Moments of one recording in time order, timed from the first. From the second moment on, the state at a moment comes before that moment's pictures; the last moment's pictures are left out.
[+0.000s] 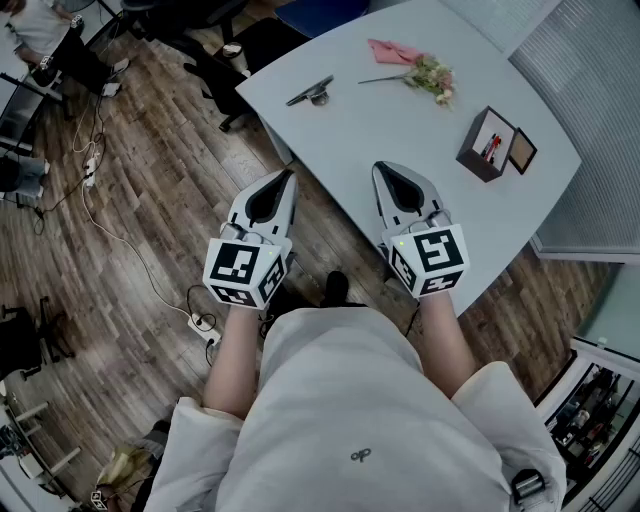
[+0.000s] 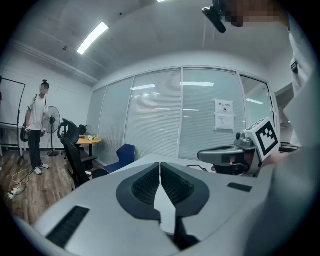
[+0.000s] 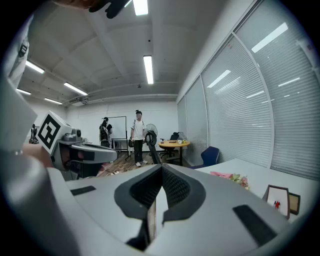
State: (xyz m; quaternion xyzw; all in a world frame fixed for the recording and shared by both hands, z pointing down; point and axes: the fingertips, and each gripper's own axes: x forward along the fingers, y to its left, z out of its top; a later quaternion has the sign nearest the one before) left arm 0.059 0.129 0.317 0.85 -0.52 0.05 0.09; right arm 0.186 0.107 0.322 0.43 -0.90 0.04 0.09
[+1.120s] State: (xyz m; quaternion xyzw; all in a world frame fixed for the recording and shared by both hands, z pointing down) left arm 0.043 0.157 0.320 0.83 -0.55 0.06 0.08; right arm 0.186 0.132 0.324 0.41 -0.90 0.04 0.10
